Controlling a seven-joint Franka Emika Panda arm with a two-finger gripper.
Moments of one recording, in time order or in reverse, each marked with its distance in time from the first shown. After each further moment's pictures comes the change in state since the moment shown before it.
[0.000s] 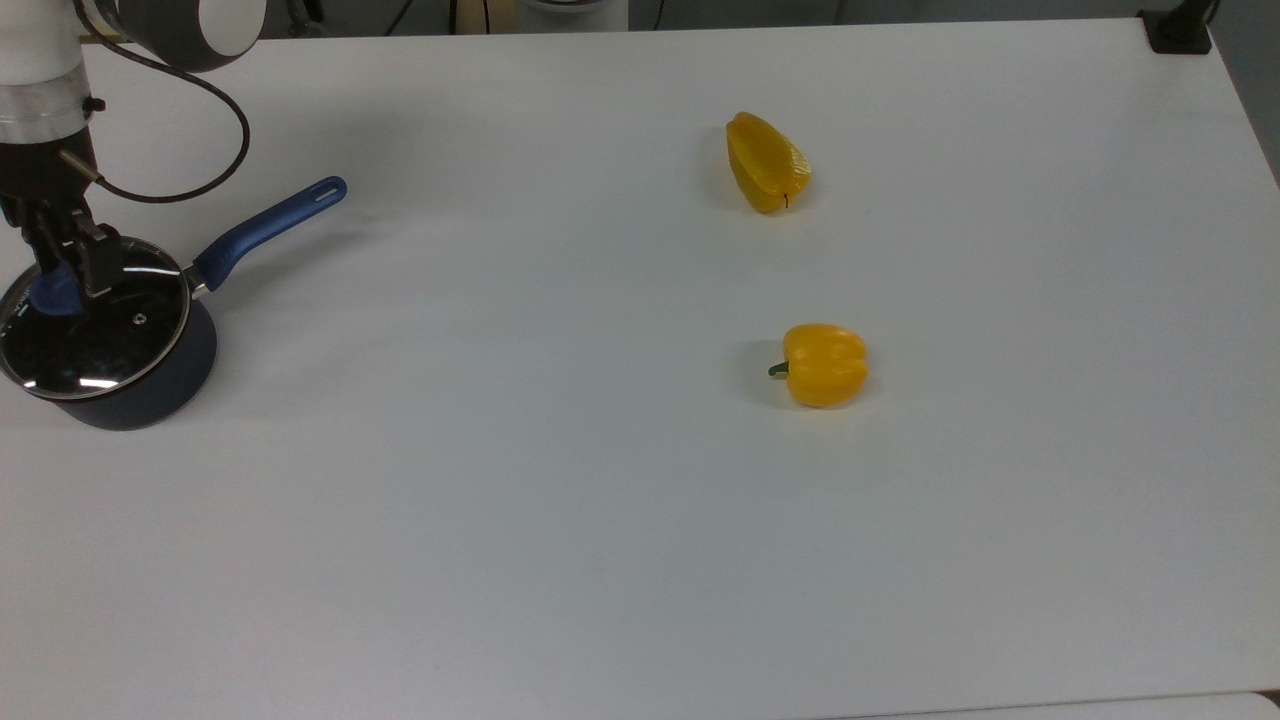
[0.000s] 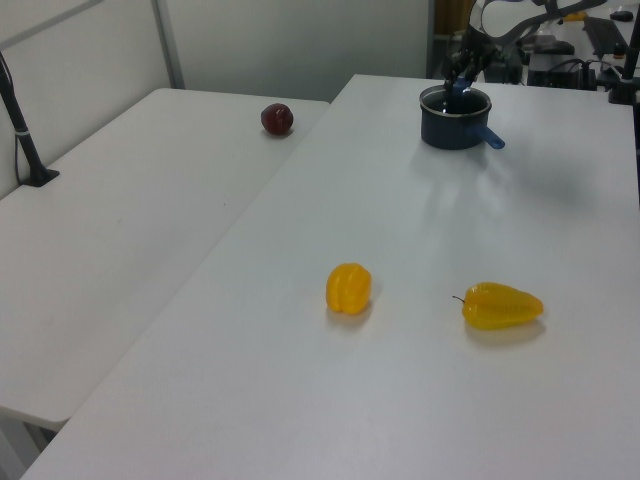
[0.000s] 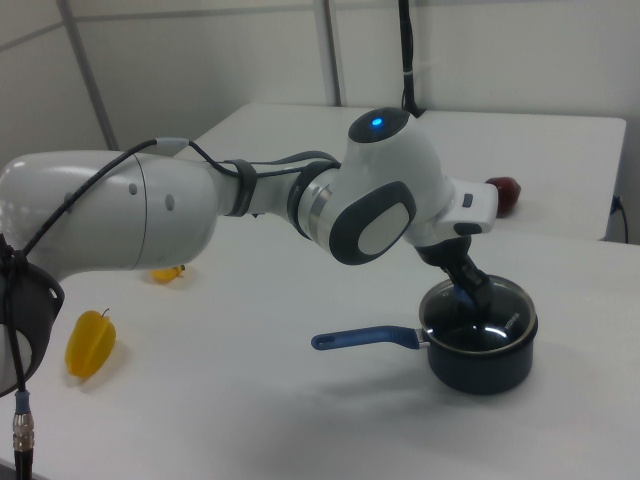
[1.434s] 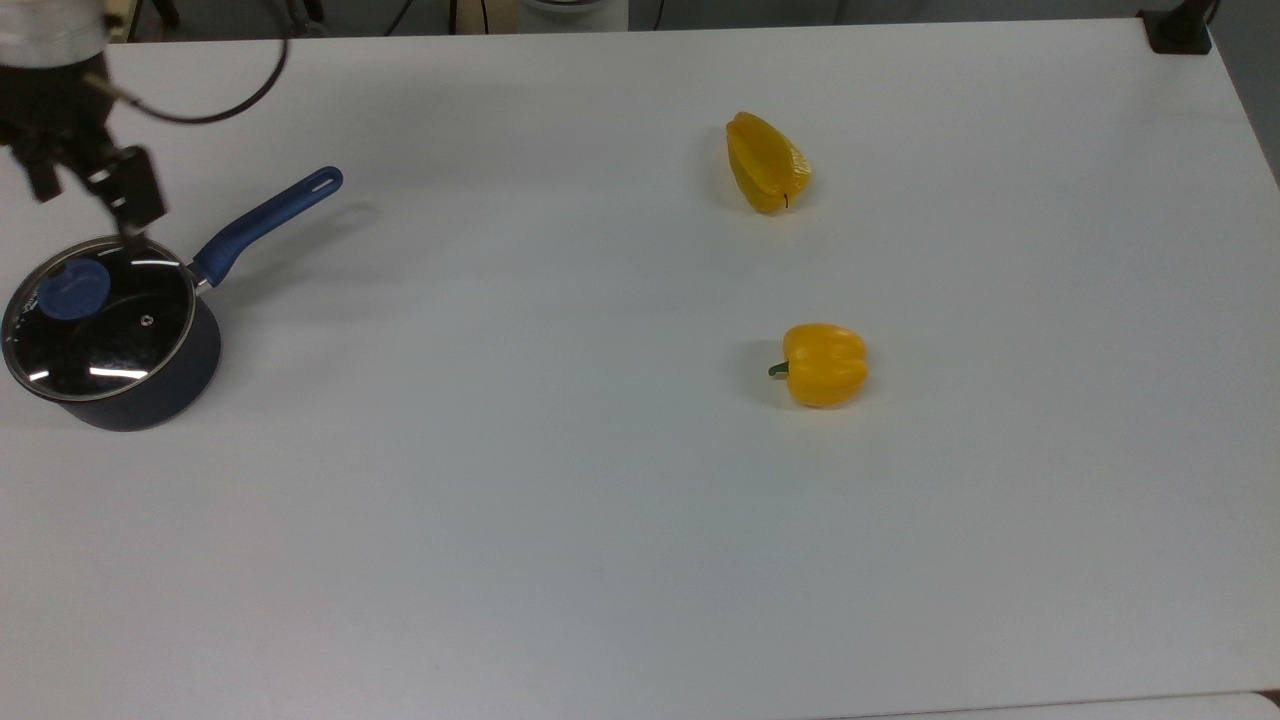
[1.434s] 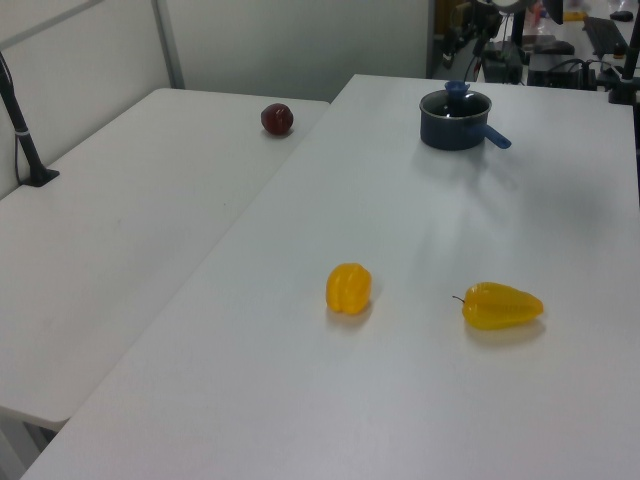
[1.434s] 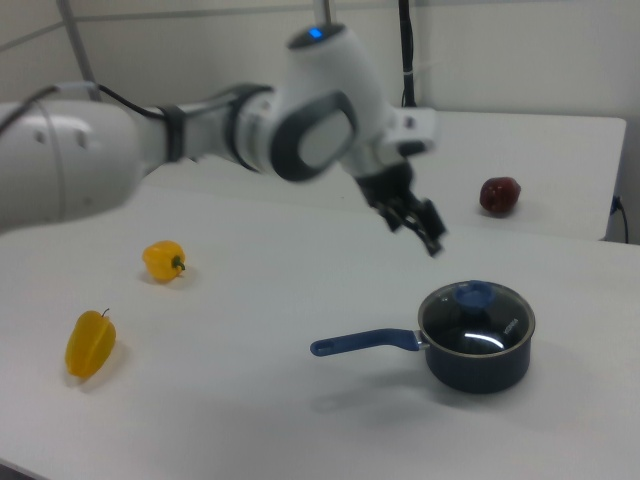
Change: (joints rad) arm 0.078 -0.160 0.019 0.011 -0.101 -0.251 -0.018
